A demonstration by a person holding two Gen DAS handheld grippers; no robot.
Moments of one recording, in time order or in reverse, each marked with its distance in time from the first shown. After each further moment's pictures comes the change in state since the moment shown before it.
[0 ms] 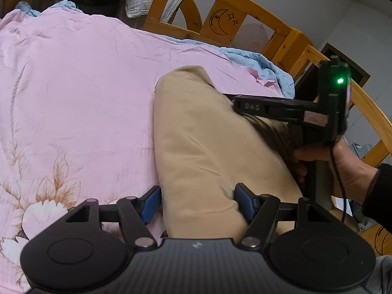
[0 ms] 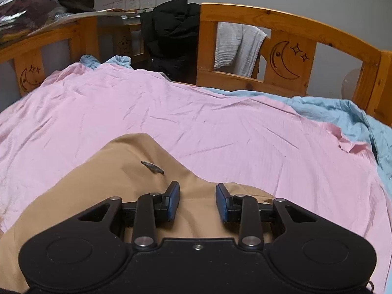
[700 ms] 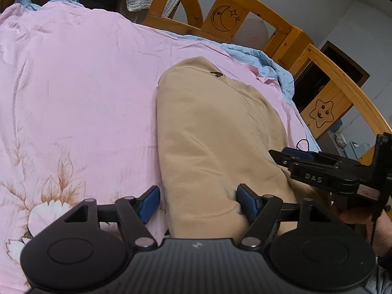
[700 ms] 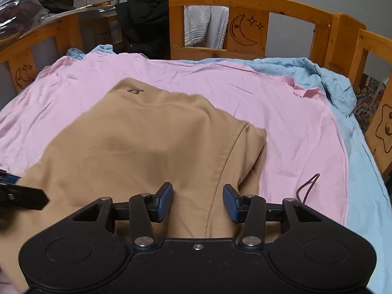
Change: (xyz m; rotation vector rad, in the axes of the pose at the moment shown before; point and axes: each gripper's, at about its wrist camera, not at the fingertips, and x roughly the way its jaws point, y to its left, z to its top) left arm -0.004 0.007 0.005 -0.009 0.032 -0.012; right arm -0.089 -0.011 -0.070 0.108 0.093 -0.076
